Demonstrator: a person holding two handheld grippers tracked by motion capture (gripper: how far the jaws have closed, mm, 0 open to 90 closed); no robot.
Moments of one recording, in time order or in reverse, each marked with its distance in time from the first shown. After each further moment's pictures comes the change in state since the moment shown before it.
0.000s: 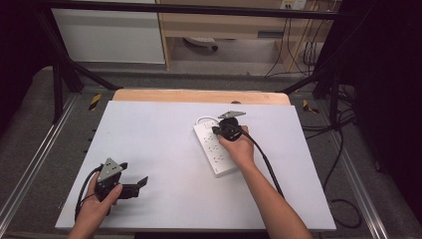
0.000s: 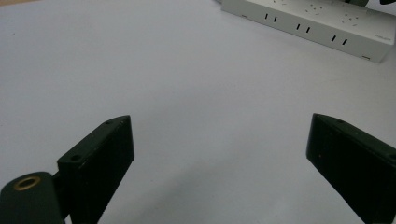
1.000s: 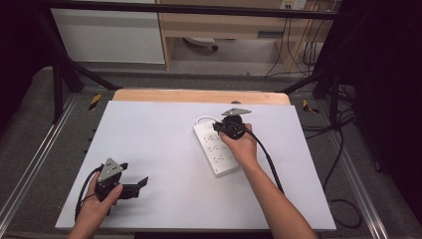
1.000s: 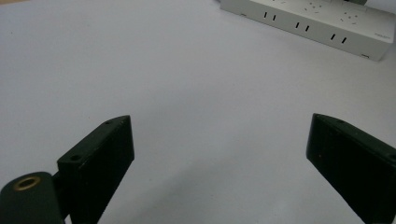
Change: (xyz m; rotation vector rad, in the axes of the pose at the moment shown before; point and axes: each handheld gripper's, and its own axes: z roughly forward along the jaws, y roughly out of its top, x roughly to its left) left arm -0.001 0.000 0.000 0.005 -0.003 -0.001; right arm -0.001 0.008 -0.018 -0.062 0.000 0.015
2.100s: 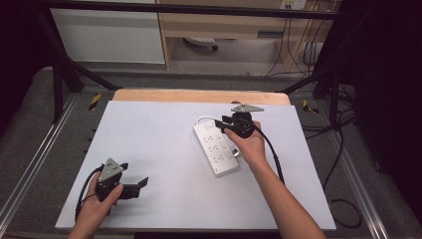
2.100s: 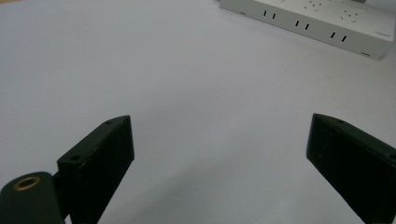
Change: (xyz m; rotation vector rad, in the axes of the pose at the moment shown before) left arm 0.000 0.000 0.001 0.004 -0.001 0.004; right arm -0.006 0.012 -0.035 -0.104 0.046 0.033
